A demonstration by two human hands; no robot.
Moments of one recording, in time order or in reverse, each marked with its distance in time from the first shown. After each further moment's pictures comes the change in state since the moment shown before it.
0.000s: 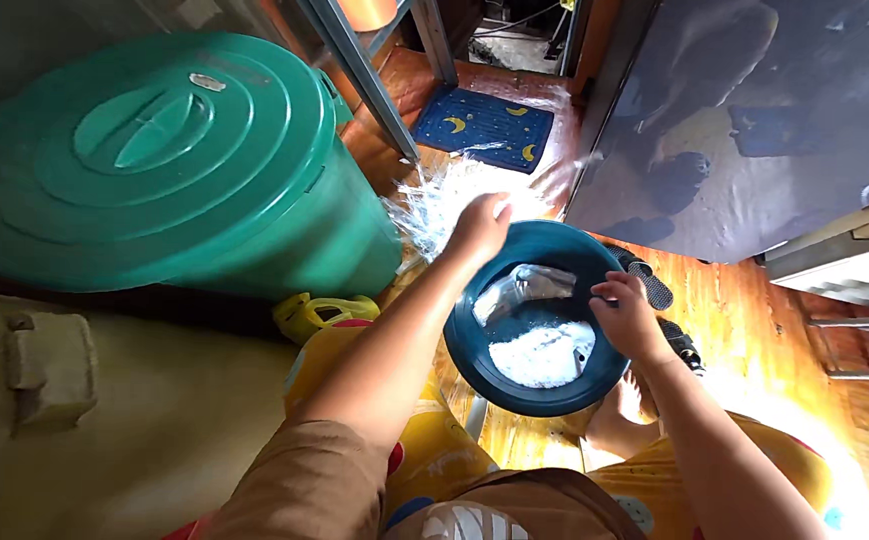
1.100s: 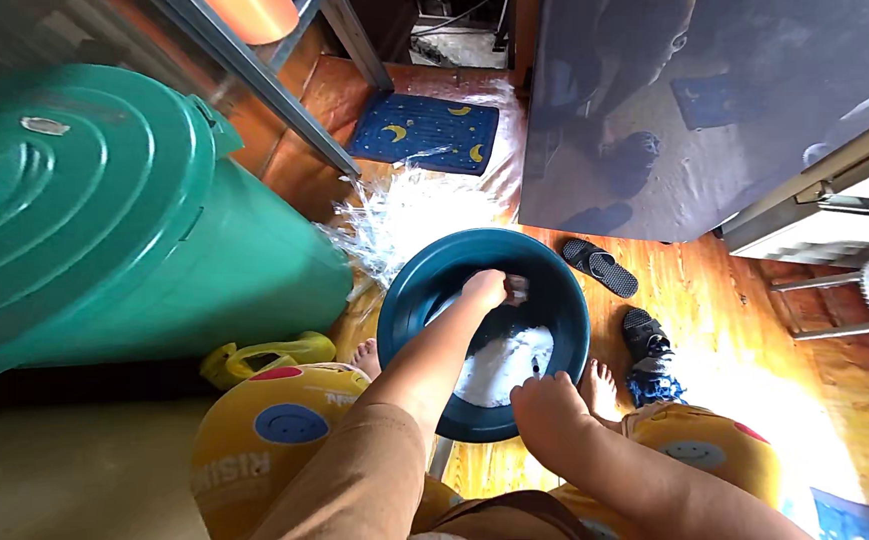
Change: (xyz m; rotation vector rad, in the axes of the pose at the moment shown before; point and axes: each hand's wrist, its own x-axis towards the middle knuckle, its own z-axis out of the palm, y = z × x) left_hand 0.042 -0.031 0.190 0.453 -0.599 -0.206; right_hand -0.067 -0.056 0.018 -0.799 -0.932 -0.002
